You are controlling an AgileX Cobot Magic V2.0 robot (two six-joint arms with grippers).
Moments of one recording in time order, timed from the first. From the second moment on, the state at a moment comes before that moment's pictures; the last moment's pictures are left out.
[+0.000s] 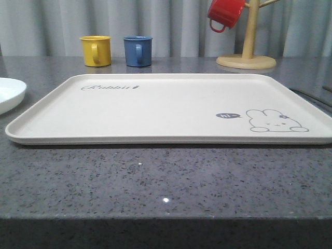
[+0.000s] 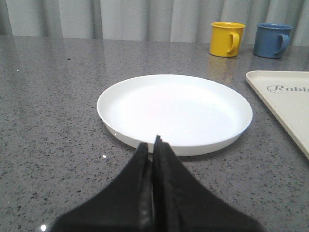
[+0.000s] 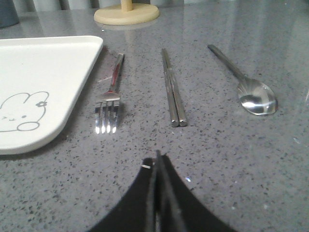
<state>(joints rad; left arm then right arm) 0.03 -0.01 0.01 -0.01 0.17 0.02 -0.04 -0.01 0.03 0.05 0.26 0.07</state>
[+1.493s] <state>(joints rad) 0.03 -0.01 -0.07 0.07 -0.09 0.02 -0.04 -0.01 -0.10 0.05 0.20 0.07</state>
